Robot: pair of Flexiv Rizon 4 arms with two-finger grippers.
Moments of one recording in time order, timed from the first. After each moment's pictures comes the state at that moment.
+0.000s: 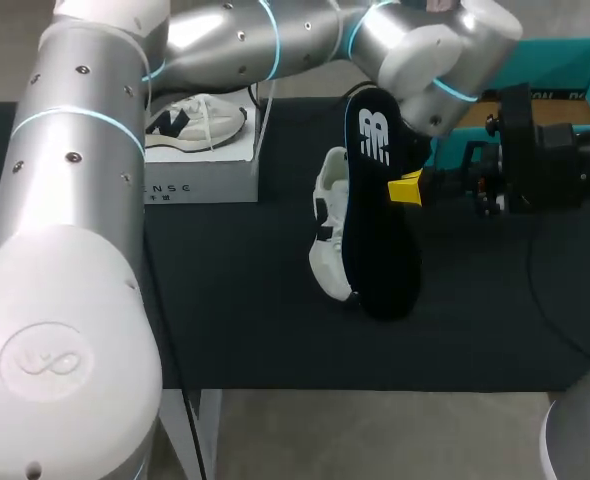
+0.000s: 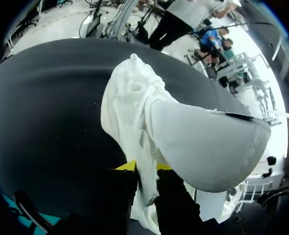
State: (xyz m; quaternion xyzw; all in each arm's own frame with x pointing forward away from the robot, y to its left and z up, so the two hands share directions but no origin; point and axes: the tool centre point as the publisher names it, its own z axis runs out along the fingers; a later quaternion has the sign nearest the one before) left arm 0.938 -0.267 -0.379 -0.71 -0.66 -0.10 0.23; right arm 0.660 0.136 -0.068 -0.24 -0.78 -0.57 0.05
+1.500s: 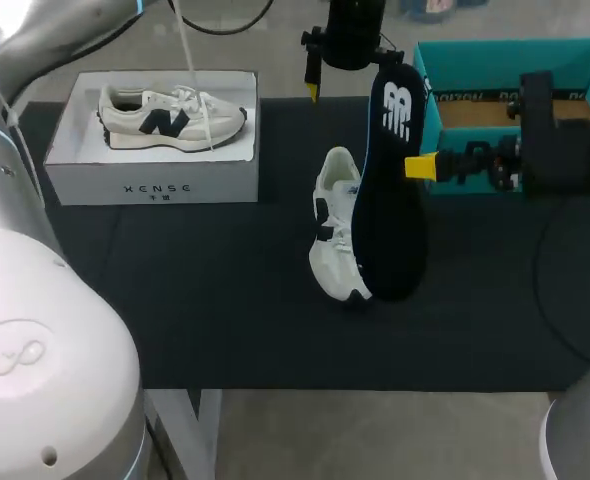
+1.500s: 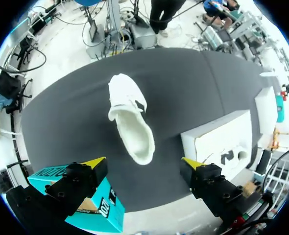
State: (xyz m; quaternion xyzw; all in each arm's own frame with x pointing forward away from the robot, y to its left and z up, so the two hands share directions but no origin) left arm 0.995 -0.237 -0.184 -0.80 -0.61 -0.02 0.02; right arm 0.693 0.112 -0.060 -0.32 -0.73 -0.60 0.08
